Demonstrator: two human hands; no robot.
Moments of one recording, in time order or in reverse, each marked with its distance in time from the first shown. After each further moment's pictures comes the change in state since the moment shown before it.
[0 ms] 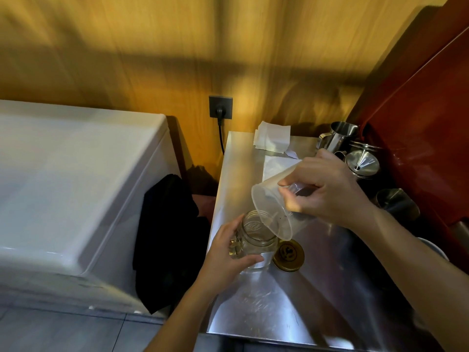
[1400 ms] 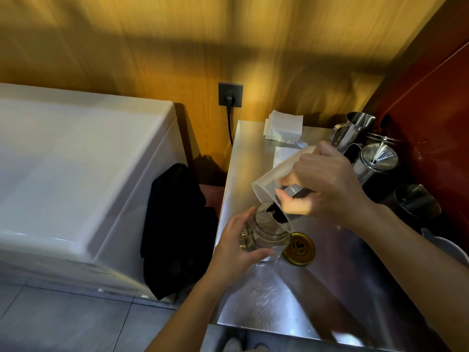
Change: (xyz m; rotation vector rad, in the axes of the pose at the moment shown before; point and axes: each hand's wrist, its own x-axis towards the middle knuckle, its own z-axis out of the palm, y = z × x) left_hand 0.000 0.004 0.001 0.047 0.010 0.004; right_hand 0.010 0.000 0.025 -0.205 0.059 -0.270
